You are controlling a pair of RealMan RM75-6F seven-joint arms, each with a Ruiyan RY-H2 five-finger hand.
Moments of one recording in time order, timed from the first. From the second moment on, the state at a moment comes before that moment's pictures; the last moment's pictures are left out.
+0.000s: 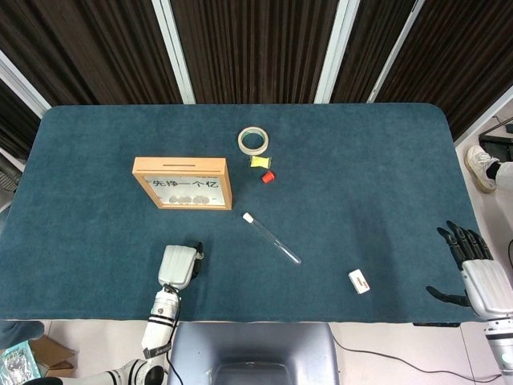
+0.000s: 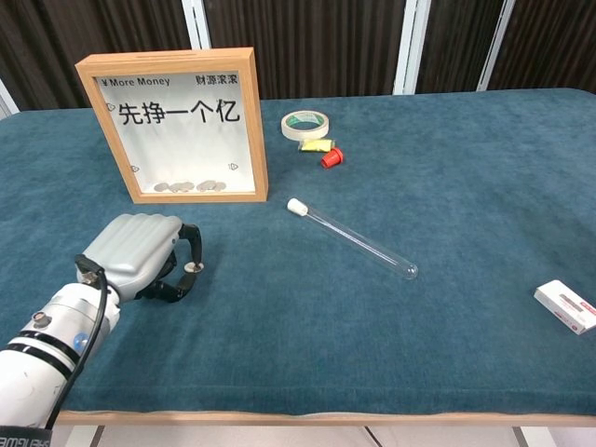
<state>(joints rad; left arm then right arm) -0.50 -2.04 -0.18 -1.08 1.27 1.24 0.56 0.09 -1.03 0.03 -1.60 -1.54 1.44 0.14</state>
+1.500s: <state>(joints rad) -0.51 -2.01 -0.18 -1.11 1.24 1.22 0.61 0.09 -1.02 0.03 -1.60 -1.54 1.44 0.15</state>
